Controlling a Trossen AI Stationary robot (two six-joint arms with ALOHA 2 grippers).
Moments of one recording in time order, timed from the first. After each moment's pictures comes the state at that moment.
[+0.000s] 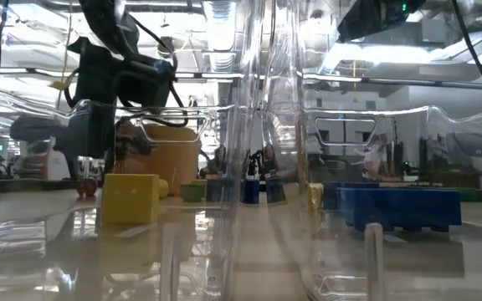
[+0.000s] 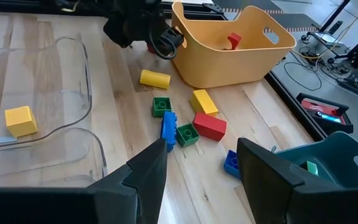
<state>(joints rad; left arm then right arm) 0.03 1.65 0.88 -1.00 -0.45 1.16 0.48 1.25 0.98 -0.48 0.81 0.36</state>
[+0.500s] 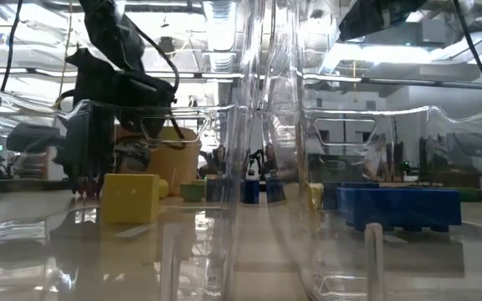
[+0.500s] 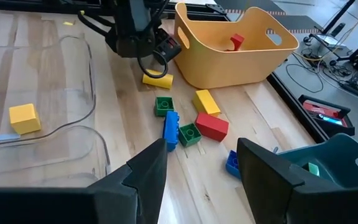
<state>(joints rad) -0.01 1.77 0.88 -1.02 -0.50 1.09 0.48 1.25 0.98 -0.47 0.81 0.35</state>
